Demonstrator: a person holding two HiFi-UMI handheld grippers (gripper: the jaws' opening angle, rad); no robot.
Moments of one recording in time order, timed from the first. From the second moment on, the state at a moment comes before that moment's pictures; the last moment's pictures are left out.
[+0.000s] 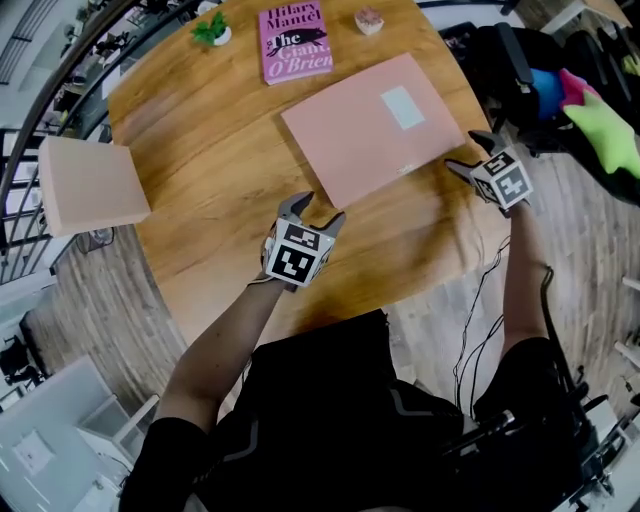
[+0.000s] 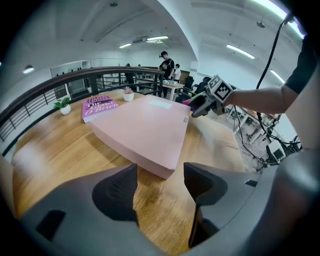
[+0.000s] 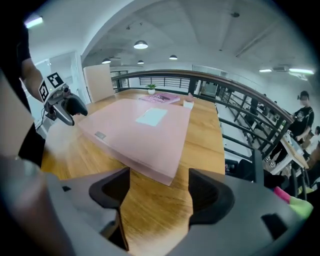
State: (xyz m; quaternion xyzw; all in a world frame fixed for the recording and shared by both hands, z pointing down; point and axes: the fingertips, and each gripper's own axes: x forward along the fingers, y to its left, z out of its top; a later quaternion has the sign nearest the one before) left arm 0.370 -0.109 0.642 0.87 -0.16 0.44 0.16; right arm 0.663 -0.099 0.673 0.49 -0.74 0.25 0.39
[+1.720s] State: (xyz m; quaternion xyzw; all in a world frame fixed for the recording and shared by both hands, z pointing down) left arm 0.335 -0.102 0.698 0.82 -0.09 0.54 0.17; right arm 0.530 -0.129 0.485 0.44 -0.74 -0.05 0.51
